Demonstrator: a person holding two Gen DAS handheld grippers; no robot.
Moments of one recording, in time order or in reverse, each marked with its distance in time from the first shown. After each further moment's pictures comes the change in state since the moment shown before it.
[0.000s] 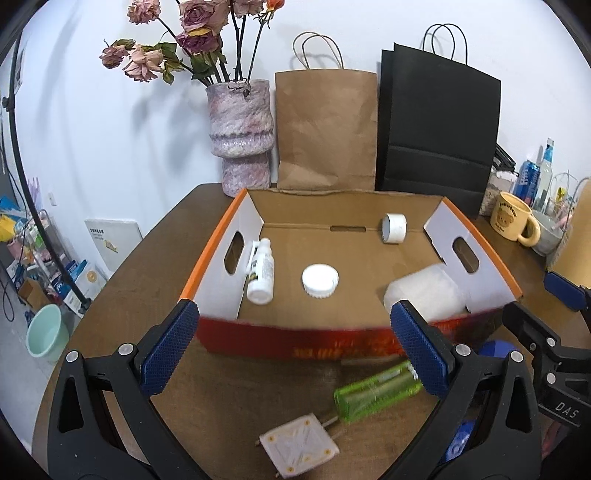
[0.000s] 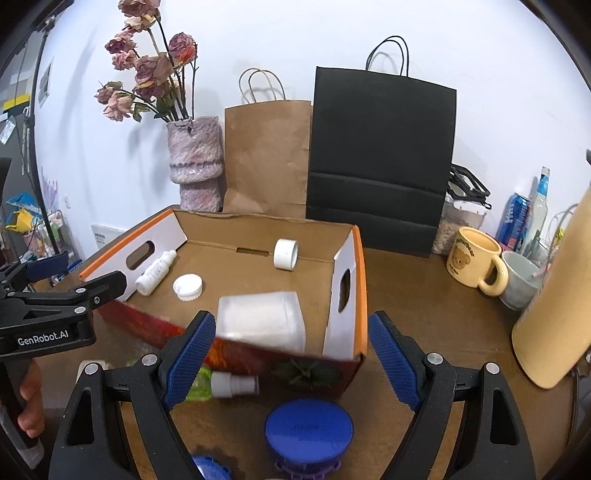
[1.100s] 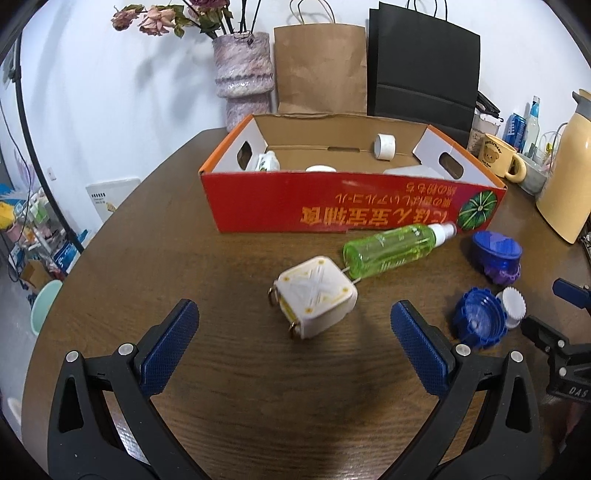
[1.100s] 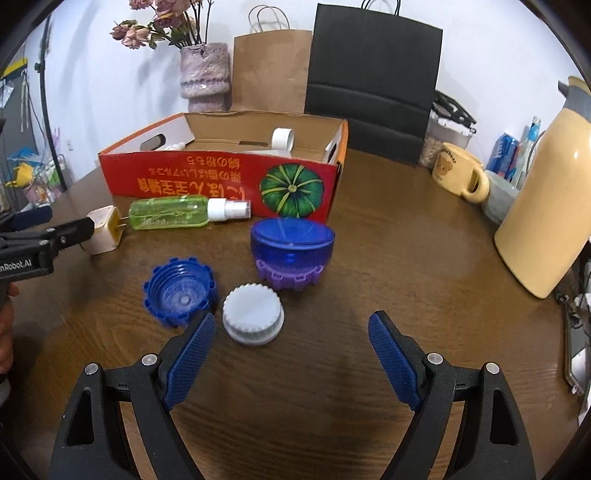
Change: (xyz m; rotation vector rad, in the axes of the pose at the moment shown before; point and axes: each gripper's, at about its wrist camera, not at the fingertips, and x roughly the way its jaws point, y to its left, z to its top) left arm -0.036 0.012 -0.087 0.021 0.136 -0.019; right arm -0.044 -0.012 -0.096 -0.045 0.235 0.014
